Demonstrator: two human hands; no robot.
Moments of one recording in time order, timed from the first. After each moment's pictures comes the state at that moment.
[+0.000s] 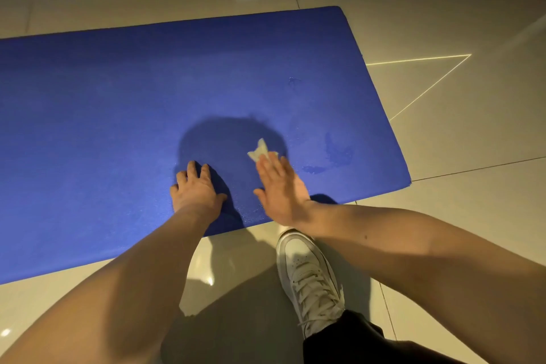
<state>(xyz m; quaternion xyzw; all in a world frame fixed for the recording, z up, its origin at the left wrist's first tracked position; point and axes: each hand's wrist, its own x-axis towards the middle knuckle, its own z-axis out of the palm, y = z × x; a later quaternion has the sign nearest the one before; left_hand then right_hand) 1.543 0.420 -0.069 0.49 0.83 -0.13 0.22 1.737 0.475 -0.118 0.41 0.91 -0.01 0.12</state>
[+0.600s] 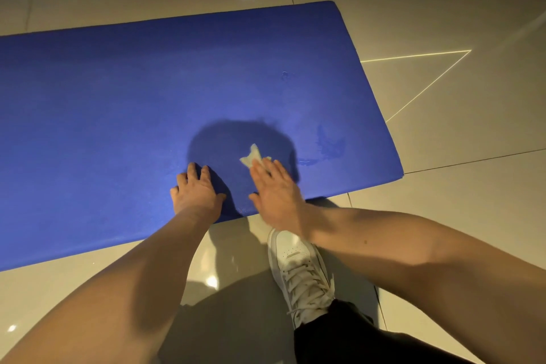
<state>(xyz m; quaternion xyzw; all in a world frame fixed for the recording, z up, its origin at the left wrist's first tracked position) 1.568 0.402 -0.074 0.48 0.84 -0.12 0.22 1.749 0.450 -0.107 0.40 0.91 -0.02 0.10</state>
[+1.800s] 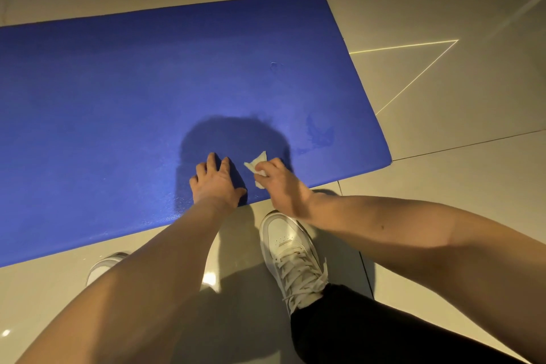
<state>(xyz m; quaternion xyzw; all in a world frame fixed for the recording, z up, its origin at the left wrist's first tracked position) 1.614 0.413 -0.069 0.53 0.81 -0.09 0.25 1.788 0.461 -0.093 0.36 0.90 -0.23 0.01</state>
